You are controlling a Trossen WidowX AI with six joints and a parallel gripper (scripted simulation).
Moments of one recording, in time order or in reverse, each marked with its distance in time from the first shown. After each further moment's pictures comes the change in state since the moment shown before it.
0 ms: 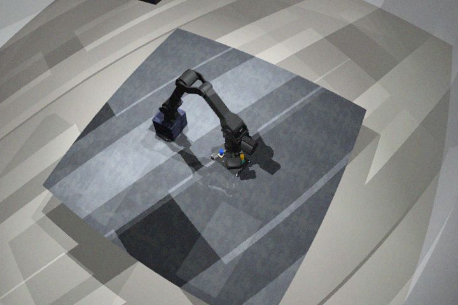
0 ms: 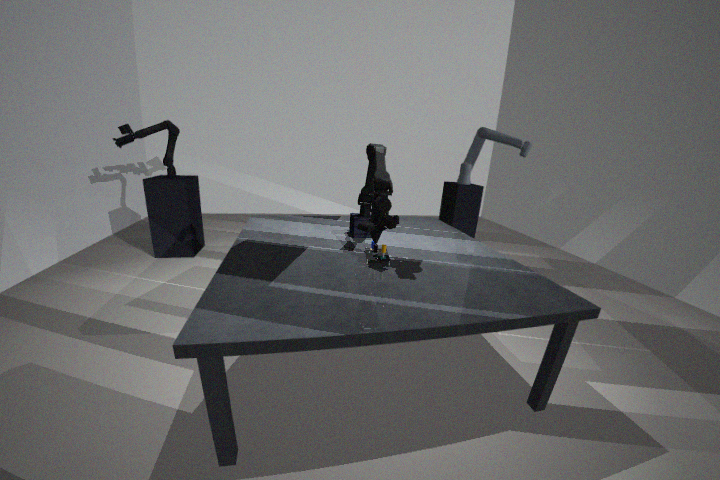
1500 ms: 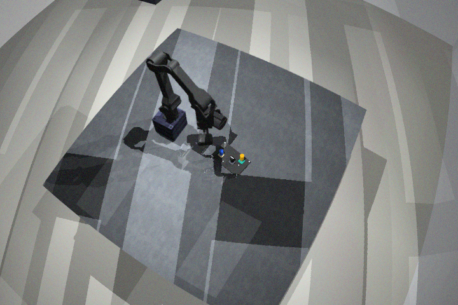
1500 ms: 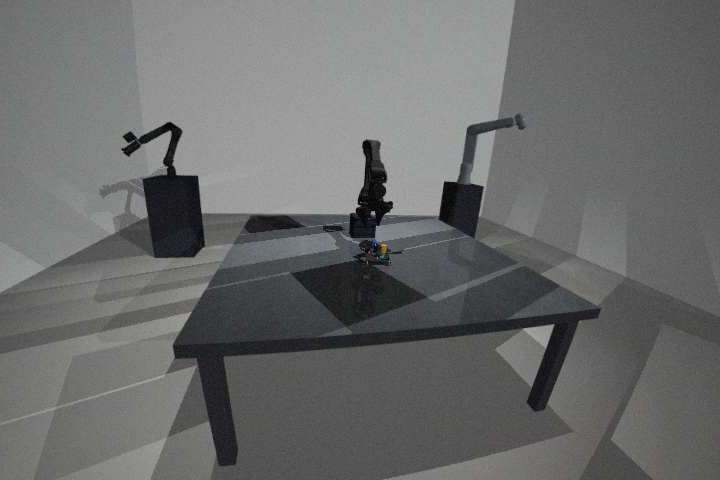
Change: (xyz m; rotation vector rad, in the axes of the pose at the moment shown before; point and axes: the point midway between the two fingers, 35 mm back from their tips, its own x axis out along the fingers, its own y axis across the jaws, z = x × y) arm -0.026 0.107 -0.110 -0.007 -0.003 -0.003
